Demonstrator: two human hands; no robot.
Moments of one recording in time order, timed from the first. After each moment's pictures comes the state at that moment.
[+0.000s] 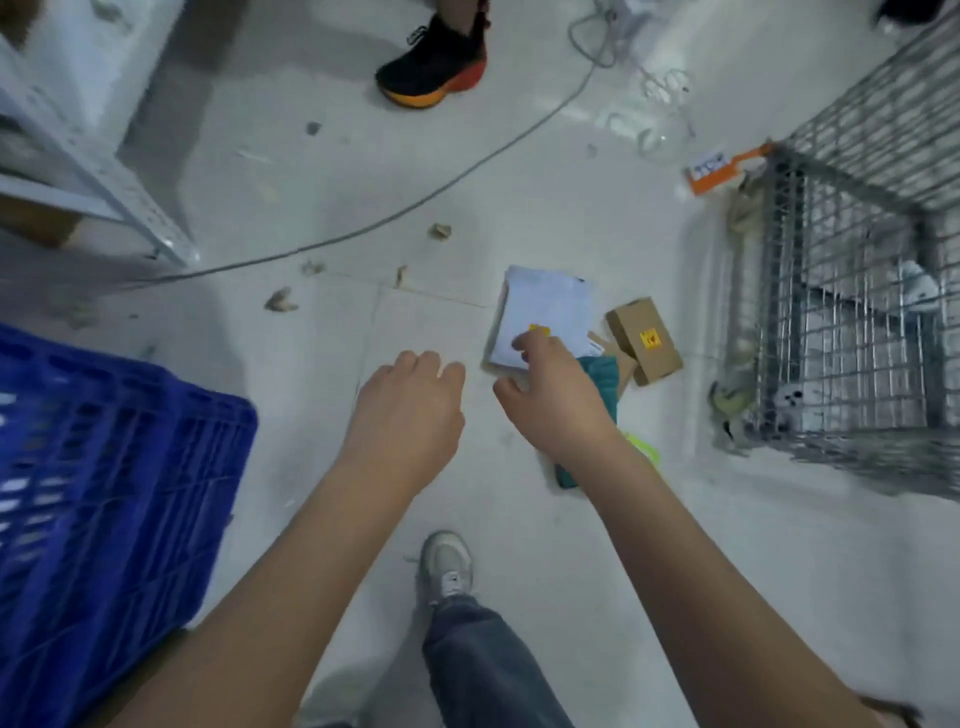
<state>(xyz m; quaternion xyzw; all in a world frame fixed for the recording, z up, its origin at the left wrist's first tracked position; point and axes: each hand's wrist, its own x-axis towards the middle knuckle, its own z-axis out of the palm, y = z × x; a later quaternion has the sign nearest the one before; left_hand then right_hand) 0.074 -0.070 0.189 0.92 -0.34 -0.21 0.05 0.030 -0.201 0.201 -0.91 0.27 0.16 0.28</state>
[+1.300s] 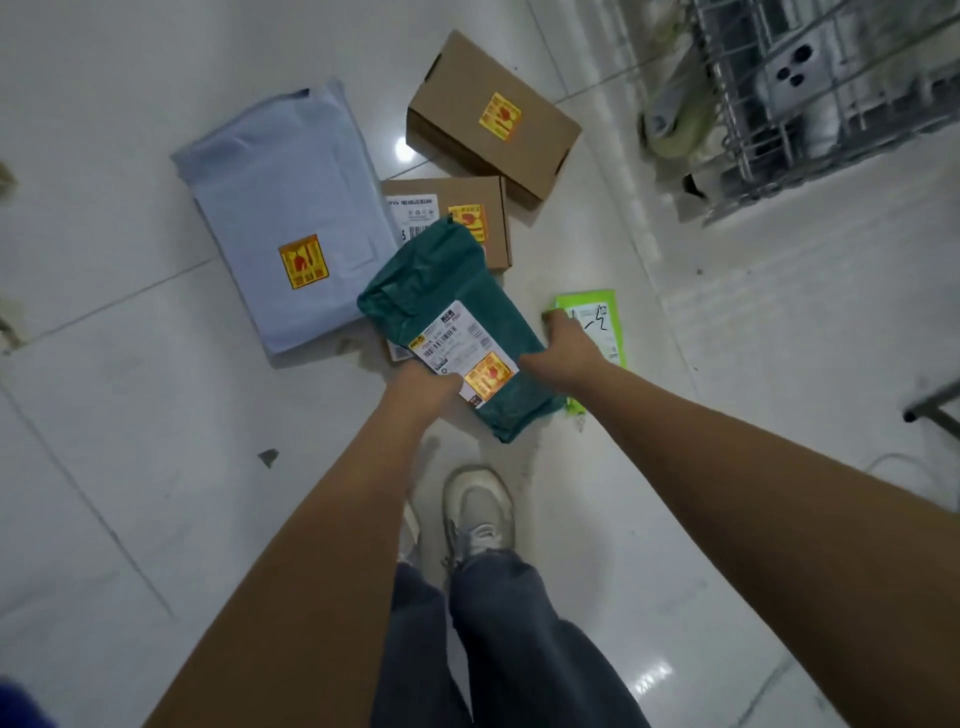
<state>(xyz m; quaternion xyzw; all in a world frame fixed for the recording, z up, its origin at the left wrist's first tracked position) 0.015 -0.388 -0.194 0.76 -0.09 -0.62 0.17 -0.111 -0.492 -0.186 -0.62 0.64 0.22 0.40</state>
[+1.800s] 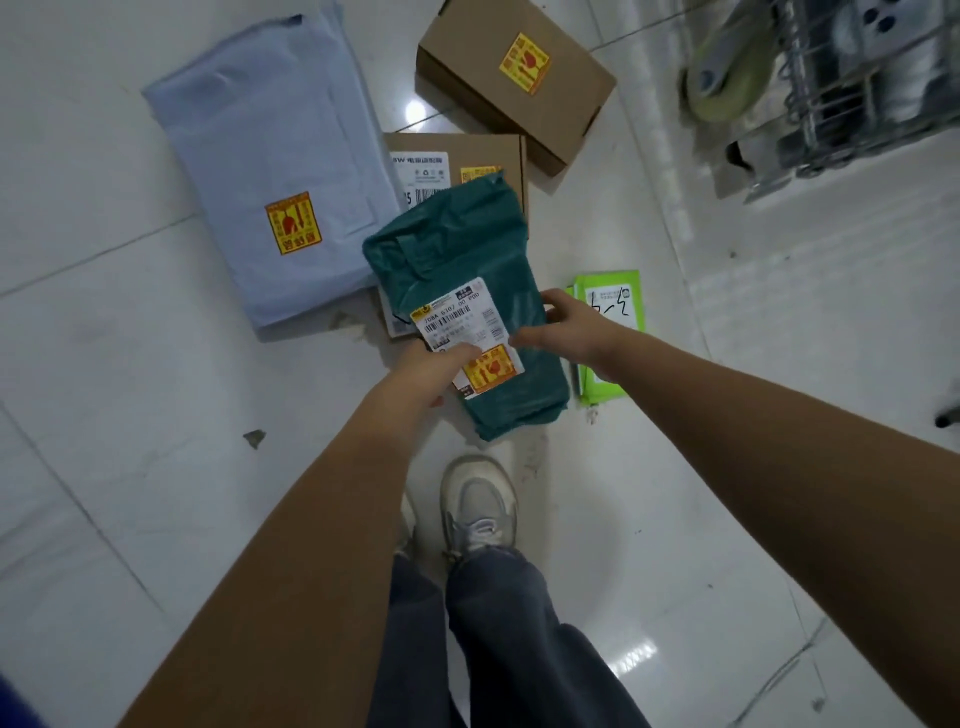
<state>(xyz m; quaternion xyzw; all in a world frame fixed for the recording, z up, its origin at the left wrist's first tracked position) 0.008 -0.393 -0.237 0.71 0.03 -0.66 0.24 -0.116 -0.510 -0.219 -0.54 0.59 0.21 0.57</state>
